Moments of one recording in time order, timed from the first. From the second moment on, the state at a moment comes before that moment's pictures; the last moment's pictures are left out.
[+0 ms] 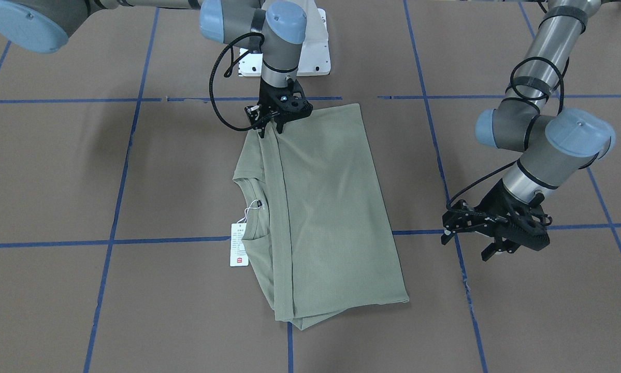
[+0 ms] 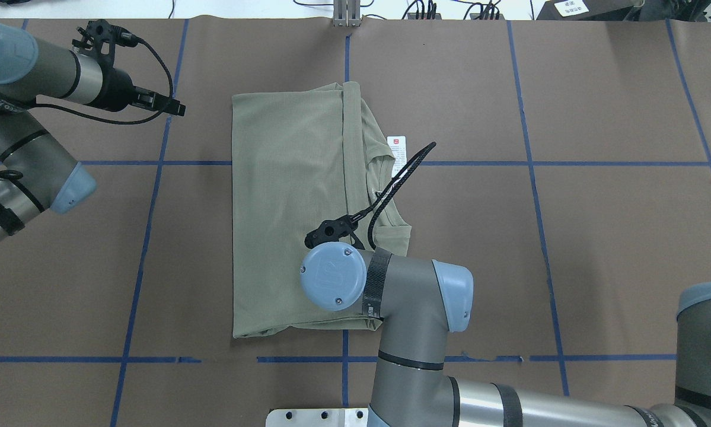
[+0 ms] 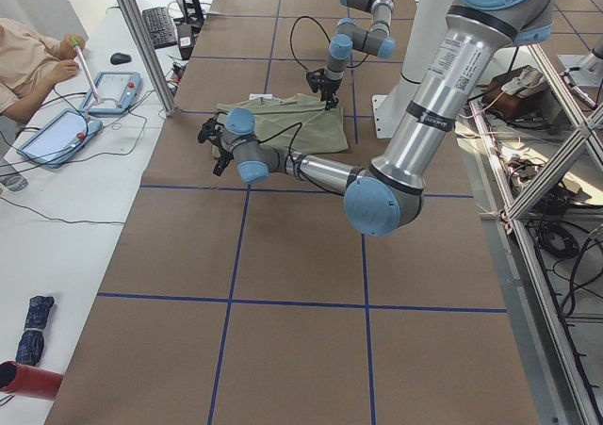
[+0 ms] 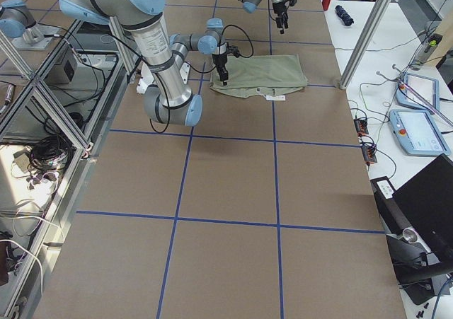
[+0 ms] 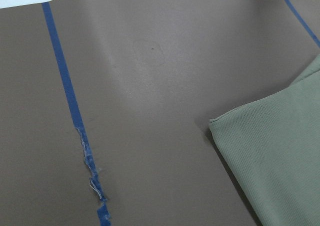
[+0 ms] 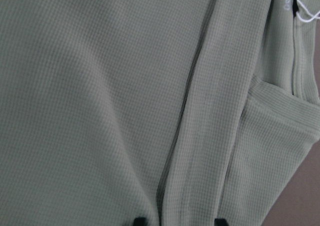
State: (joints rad) left arm -0.97 -2.03 -1.29 -2.48 -2.07 -0.74; right arm 0.27 -0.81 1.64 -1.77 1.59 0.95
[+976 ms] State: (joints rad) left arm -0.96 -2.02 -1.29 -2.49 -2.05 -0.74; right arm 0.27 -0.82 1.65 -1.82 1.58 0.95
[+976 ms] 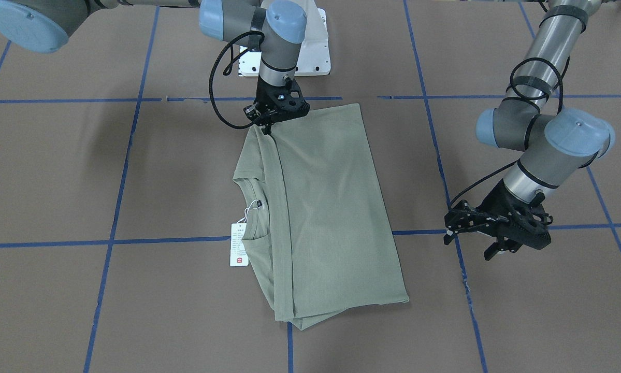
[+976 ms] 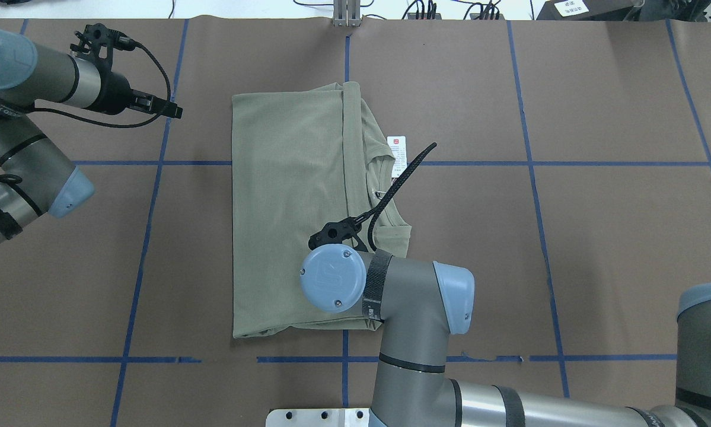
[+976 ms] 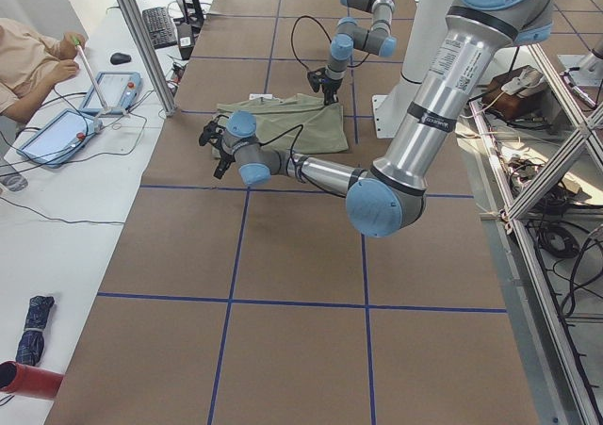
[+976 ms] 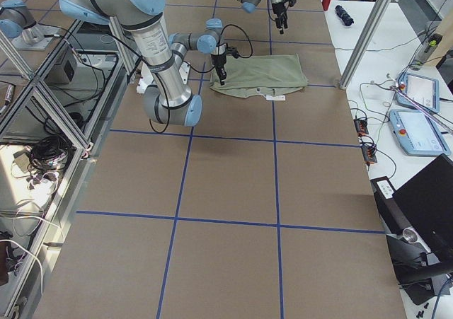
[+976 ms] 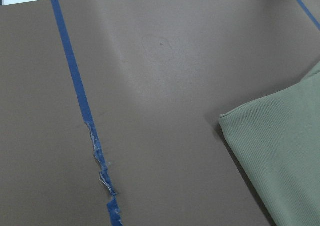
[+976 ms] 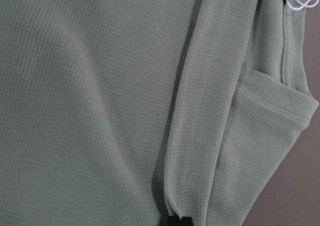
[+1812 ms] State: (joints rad) left arm -0.96 -2.02 -1.29 -2.49 -2.05 -0.74; right arm 0.25 -0.98 1.83 -1.85 1.57 1.18
